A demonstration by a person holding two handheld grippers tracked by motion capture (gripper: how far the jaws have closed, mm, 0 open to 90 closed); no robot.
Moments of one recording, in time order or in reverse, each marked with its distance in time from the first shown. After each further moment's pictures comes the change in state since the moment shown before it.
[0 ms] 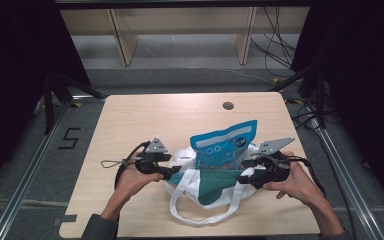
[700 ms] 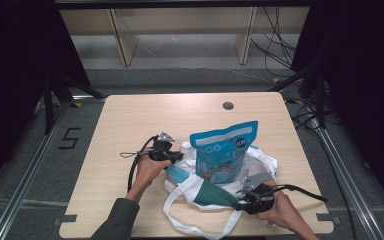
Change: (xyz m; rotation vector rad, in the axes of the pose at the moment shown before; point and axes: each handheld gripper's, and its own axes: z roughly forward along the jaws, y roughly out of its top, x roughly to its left) left arm 0.043 -0.011 0.075 0.028 0.024 -0.148; right arm 0.036 -0.066 0.063 0.196 0.053 -0.051
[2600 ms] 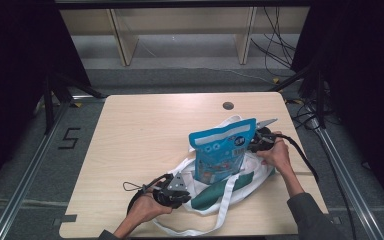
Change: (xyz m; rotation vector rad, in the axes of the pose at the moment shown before) left arm -0.096 -0.055 -0.038 0.120 -0.148 0.368; right arm -0.167 0.041 -0.007 -0.072 -0.318 0.227
